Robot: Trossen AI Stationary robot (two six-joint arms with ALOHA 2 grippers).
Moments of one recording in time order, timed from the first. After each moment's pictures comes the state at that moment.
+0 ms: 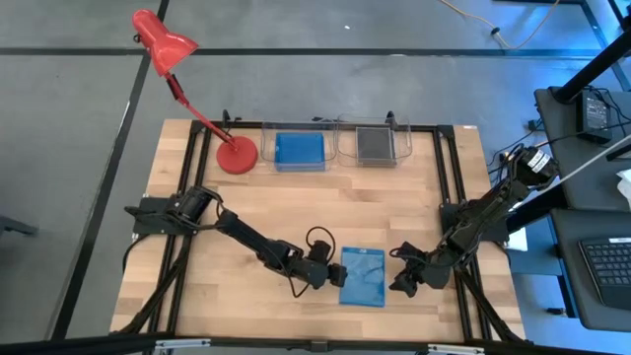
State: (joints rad) left arm -0.40 2.17 1.26 0.24 -0.34 -1.56; right arm 0.84 1.31 0.40 0.08 0.25 1.59
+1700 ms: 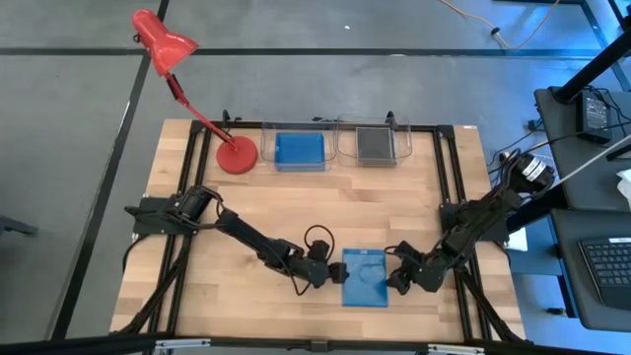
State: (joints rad) left arm -0.39 2.17 1.26 0.20 -0.31 -1.69; right arm 0.83 1.43 0.40 0.14 0.31 1.64
